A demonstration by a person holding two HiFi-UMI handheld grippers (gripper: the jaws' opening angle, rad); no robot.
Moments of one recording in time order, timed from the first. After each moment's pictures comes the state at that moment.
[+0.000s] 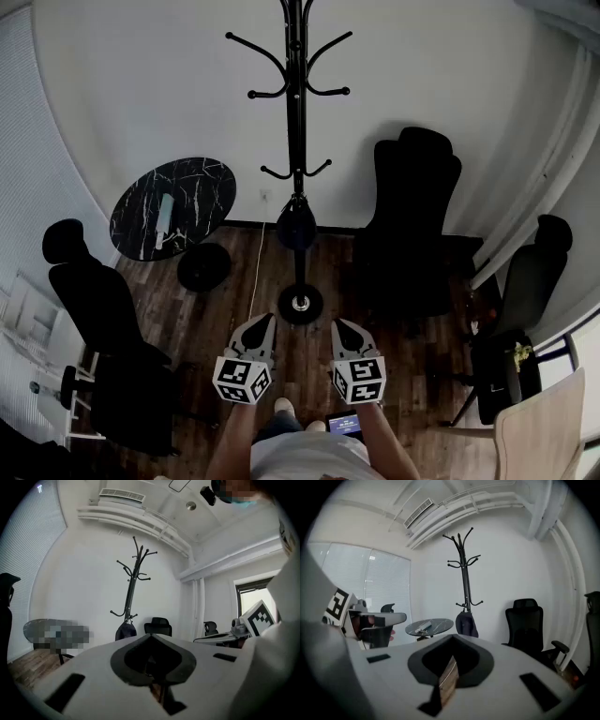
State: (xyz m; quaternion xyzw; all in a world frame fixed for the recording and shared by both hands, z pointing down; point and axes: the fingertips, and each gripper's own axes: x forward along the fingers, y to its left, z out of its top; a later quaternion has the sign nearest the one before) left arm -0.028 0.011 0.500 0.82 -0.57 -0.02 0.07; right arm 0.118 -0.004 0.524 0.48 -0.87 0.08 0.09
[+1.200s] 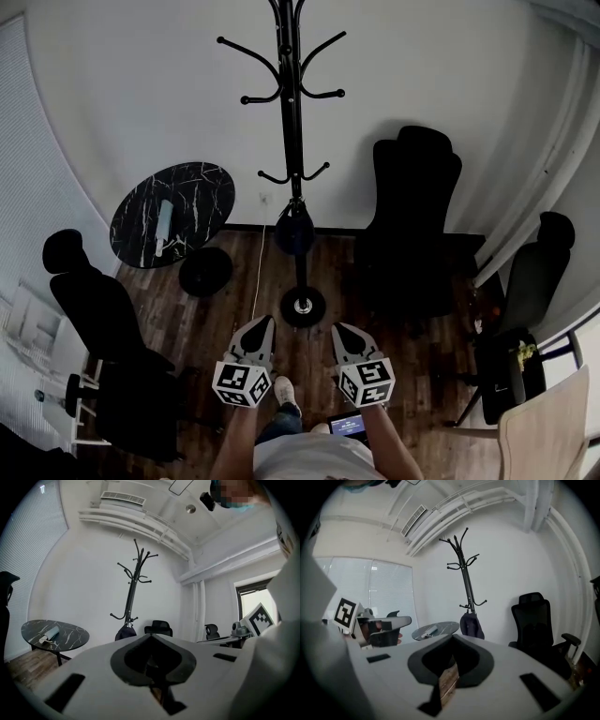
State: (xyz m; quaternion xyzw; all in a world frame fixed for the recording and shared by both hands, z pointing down) left arm -0.030 -0.002 0.496 0.82 -0.57 -0.03 0.06; right arm 0.118 -0.012 0.522 0.44 -0.89 0.11 0.05
